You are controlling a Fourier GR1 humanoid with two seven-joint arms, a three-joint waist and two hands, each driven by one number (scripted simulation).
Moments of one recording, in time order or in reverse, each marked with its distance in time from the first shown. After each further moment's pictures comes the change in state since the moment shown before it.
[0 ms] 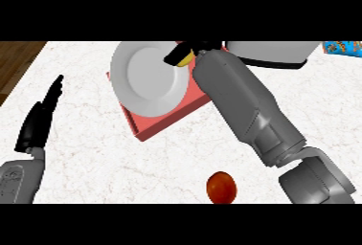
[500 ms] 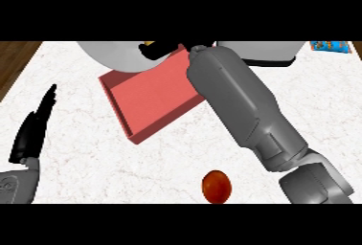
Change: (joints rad) left arm 0.067 0.005 0.016 -0.012 0.004 0.014 -0.020; right arm 0.035 0.000 0.033 -0.200 0.132 0.088 0.010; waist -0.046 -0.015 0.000
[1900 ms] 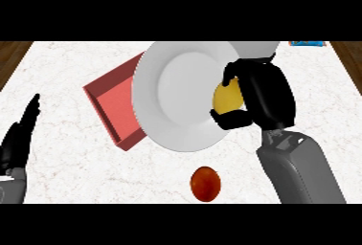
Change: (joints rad) left arm 0.063 0.030 0.046 0.008 0.029 0.027 -0.006; right arm 0.813 -0.085 0.024 -1.113 0.559 0.468 -0.074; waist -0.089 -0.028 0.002
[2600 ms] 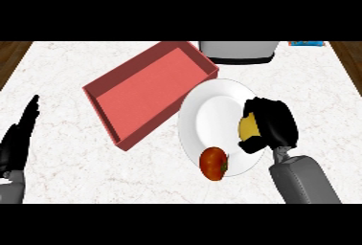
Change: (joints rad) left arm 0.023 0.007 -0.013 -0.034 0.020 0.001 0.017; right arm 0.229 -0.077 0.003 0.184 0.035 -0.065 -0.014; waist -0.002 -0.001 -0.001
